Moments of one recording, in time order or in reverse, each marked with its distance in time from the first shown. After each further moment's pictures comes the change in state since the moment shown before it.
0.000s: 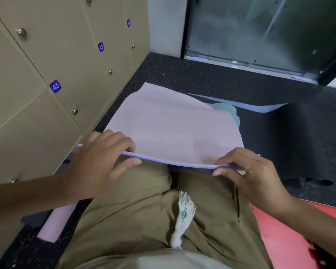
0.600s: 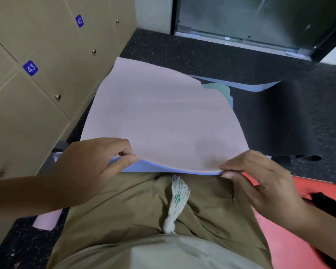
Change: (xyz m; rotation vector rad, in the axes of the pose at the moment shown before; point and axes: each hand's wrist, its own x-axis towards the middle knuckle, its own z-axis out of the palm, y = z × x) left_hand -0.014 0.028 -0.007 -0.239 -0.172 -0.103; right_hand -0.047 -0.015 -0.012 -0.114 0.021 -0.135
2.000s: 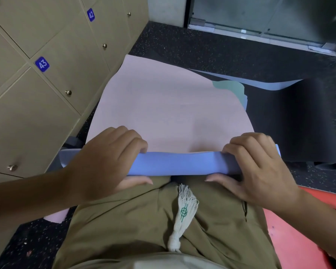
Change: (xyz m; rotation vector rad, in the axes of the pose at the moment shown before) left_hand 0.029 -0.022 0.016 0.377 0.116 0.430; right_hand 0.047 0.029 0.032 -0.347 0.061 -0.215
